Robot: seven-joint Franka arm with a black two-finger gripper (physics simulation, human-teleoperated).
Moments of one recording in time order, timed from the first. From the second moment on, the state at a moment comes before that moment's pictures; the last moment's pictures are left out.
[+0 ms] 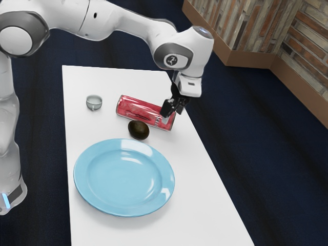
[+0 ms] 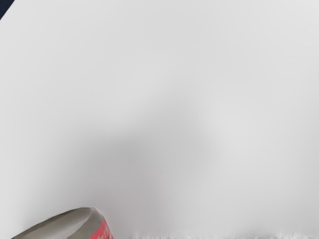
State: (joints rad) arm -0.07 -0.01 0.05 -1.88 0.04 1.84 0.88
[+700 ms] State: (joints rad) arm -0.11 -0.13 -0.05 -2.07 0.05 1.91 1.00
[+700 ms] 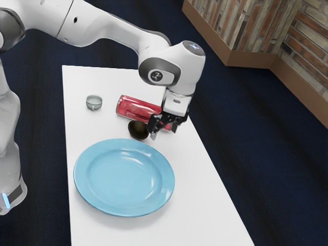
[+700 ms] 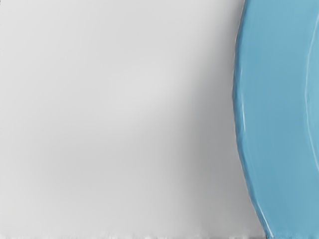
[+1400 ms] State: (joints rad) arm -0.11 -0.24 0.07 -2.22 0.10 1.91 1.08
